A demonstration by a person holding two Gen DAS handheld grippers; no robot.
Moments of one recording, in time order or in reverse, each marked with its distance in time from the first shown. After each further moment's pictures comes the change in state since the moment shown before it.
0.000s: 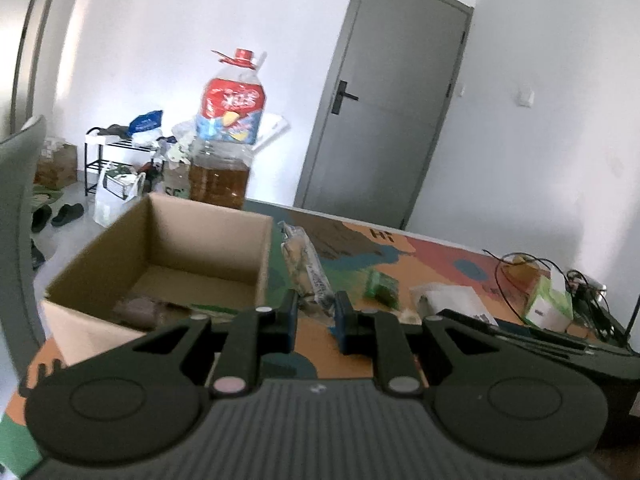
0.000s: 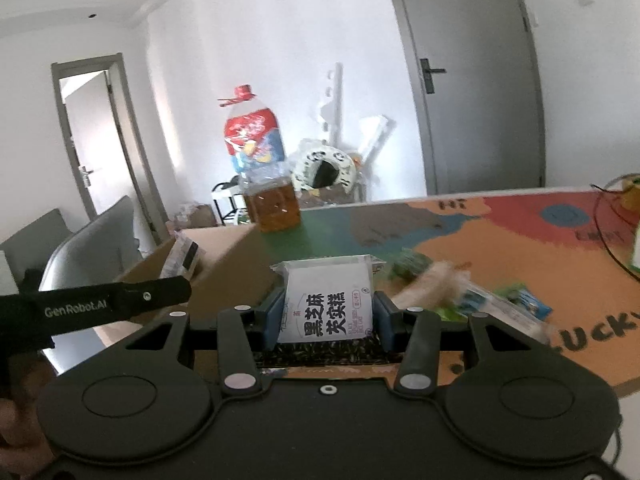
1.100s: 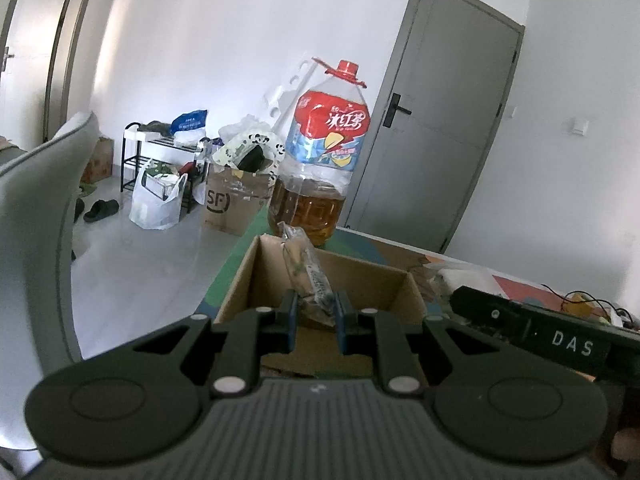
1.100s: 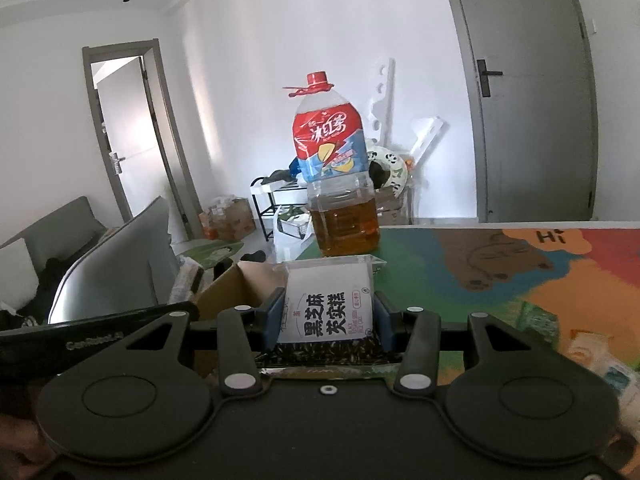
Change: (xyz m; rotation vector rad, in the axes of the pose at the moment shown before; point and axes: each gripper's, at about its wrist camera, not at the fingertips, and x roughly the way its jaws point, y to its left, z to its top) left arm 0.045 0.114 0.046 -0.065 -0.009 0.087; right arm 0.088 0.082 0.038 -0.052 0.021 0.099
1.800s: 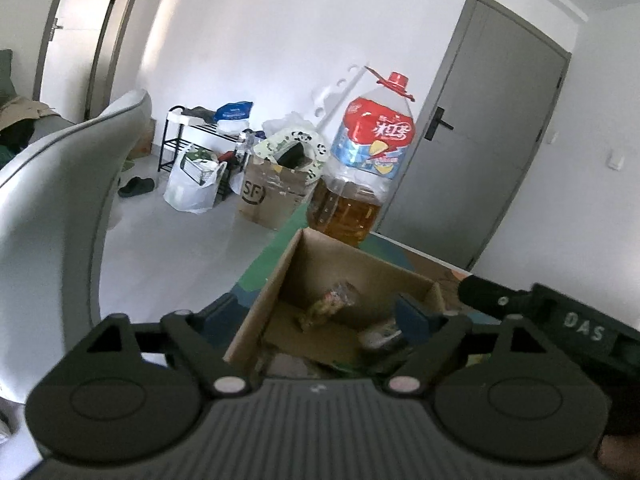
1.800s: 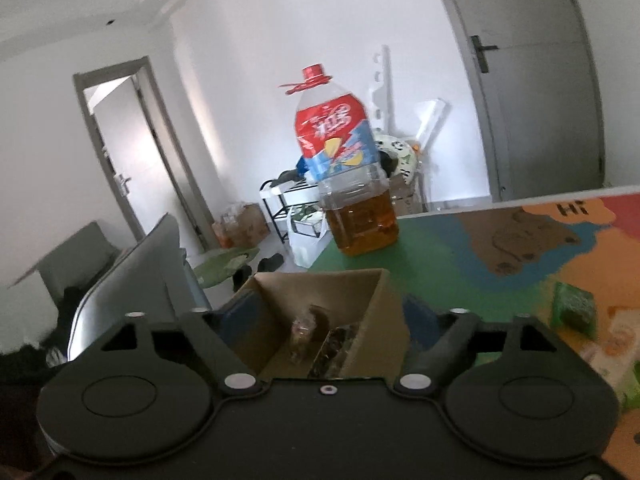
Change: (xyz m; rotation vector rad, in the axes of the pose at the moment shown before) left arm -0.029 0.008 -0.003 -0.126 -0.002 0.091; right arm 0.004 -0.002 0.002 0.130 0.009 0.040
